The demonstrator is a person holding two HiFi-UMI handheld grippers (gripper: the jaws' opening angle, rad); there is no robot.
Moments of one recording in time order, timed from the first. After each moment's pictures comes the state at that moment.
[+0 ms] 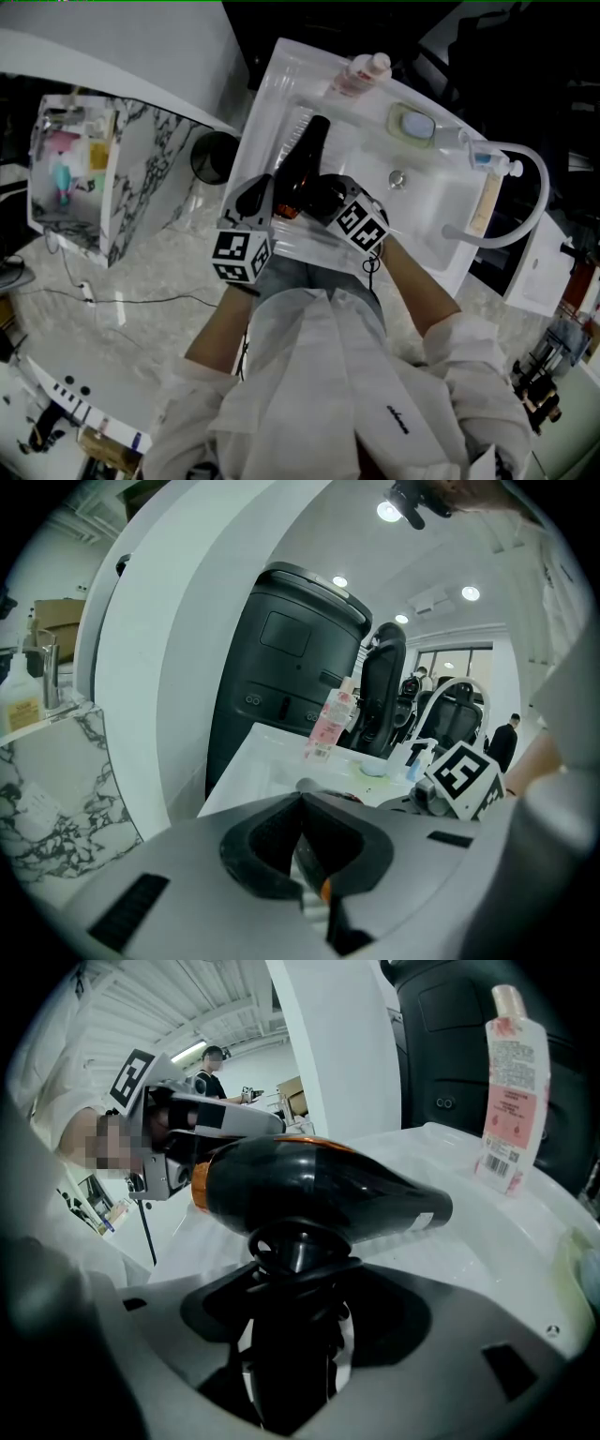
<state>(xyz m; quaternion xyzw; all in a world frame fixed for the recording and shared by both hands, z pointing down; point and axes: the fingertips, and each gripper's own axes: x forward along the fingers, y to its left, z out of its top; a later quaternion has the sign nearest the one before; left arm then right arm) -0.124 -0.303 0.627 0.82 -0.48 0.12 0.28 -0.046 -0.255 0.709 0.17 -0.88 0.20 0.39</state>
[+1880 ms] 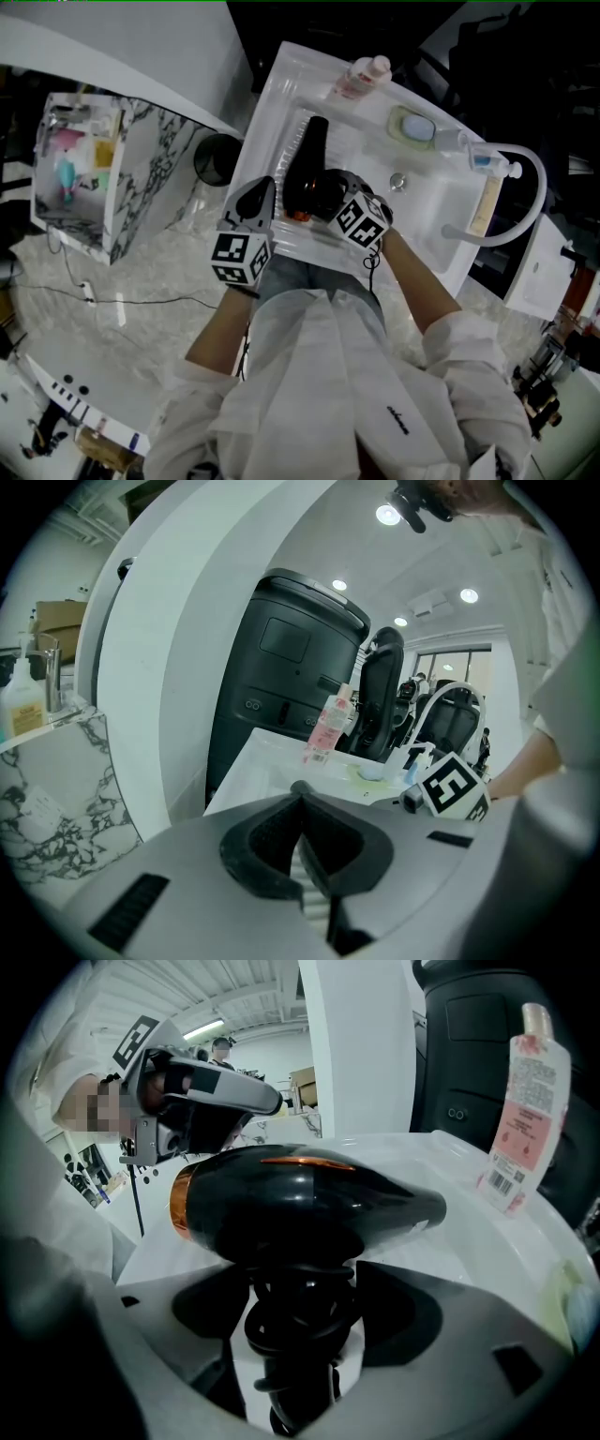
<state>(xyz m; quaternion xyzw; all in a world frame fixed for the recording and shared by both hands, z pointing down) -0.127 -0.298 0.614 0.82 -0.48 0.11 0.28 -0.037 -0.260 0.718 0.15 -0.88 0.14 0.43</state>
